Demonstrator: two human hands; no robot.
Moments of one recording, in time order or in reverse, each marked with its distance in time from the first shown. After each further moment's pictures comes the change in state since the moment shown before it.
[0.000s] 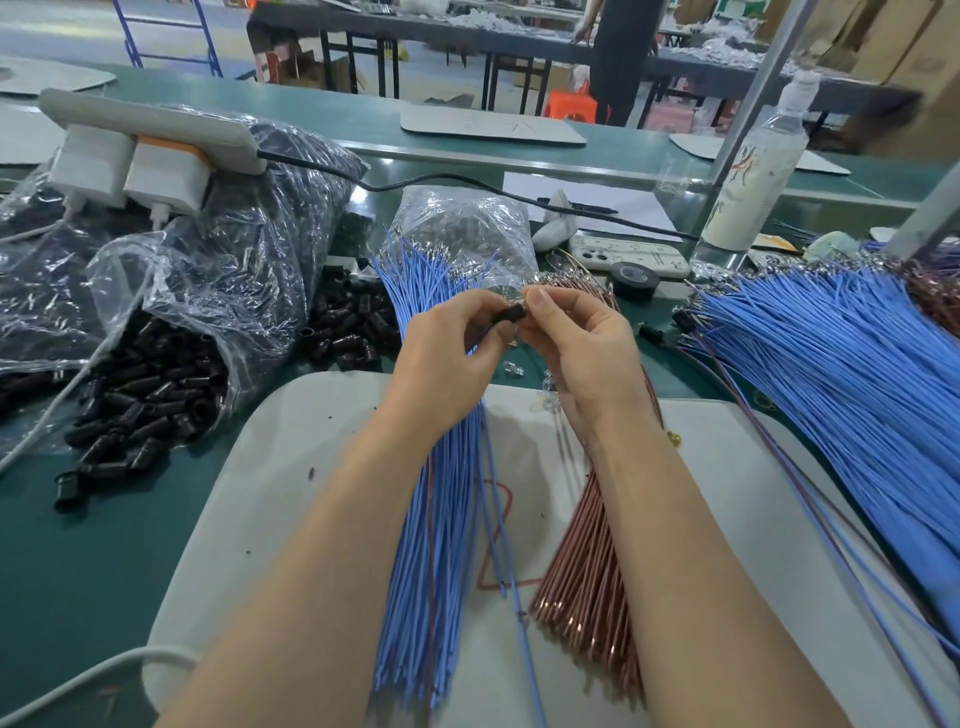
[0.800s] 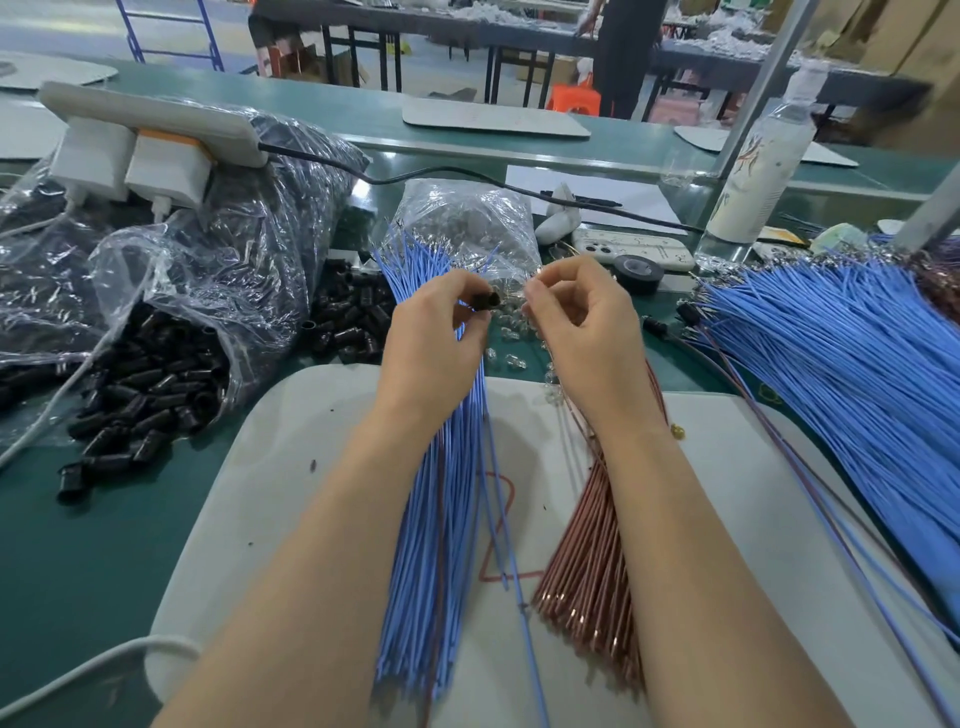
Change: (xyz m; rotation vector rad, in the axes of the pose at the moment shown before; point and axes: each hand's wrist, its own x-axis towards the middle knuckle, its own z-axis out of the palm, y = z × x) left_hand 0.004 -0.007 -0.001 0.127 0.144 0.007; right_hand -0.004 -0.007 -0.004 -0.659 -0.009 -0.385
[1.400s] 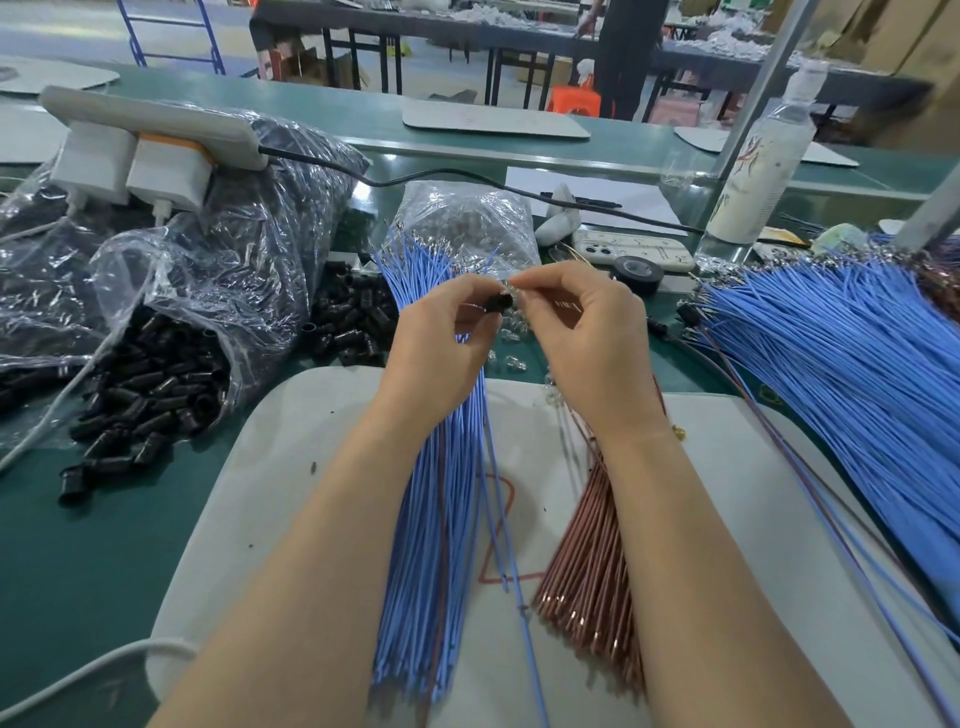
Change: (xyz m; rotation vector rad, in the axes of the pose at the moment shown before) left_hand -0.001 0.004 -0.002 -0.179 -0.105 -0.006; right_hand -0.001 -0.012 -0.003 -0.055 -0.001 -0.129
